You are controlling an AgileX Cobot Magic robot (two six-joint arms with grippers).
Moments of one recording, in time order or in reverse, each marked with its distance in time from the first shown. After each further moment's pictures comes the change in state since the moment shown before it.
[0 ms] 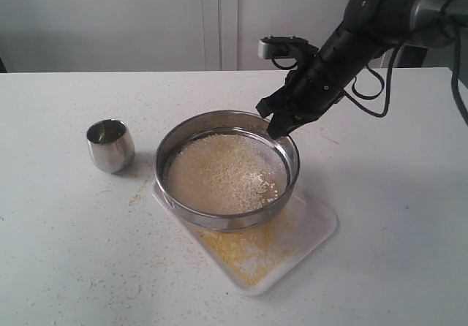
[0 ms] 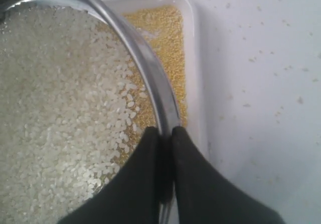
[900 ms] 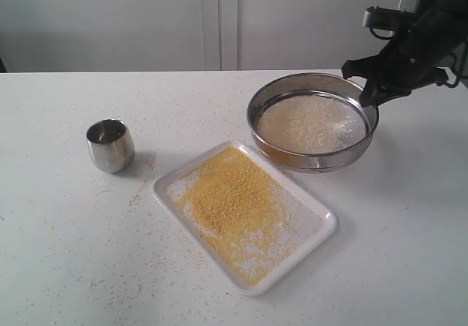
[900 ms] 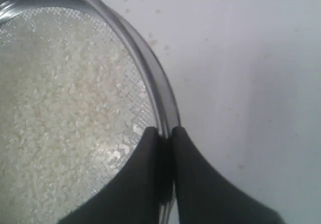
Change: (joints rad) left arm 0.000 0.000 0.000 0.000 0.000 0.000; right arm -0.276 -0.022 -0.037 -0.172 -0.064 0.284
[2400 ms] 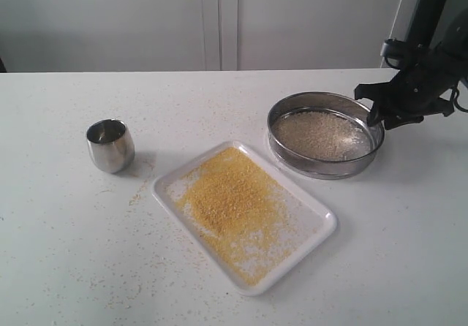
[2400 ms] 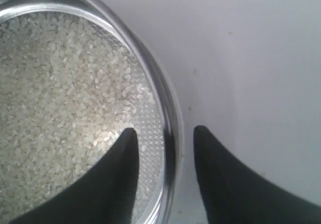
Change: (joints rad) left arm 0.000 0.000 0.000 0.000 0.000 0.000; right arm -0.066 0.161 -0.002 0.023 -0.153 0.031
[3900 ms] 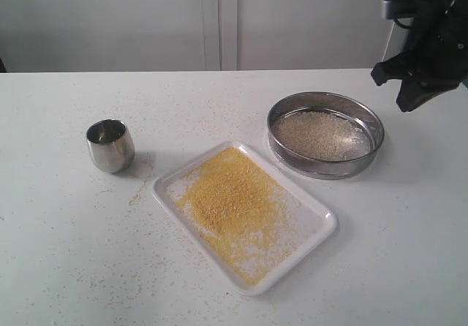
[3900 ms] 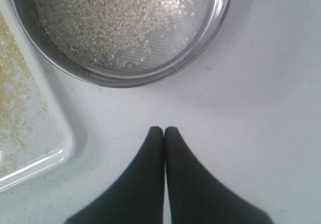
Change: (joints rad) left arm 0.000 0.000 0.000 0.000 0.000 0.000; right arm 0.107 -0.447 0.177 -0.229 0.316 -0.038
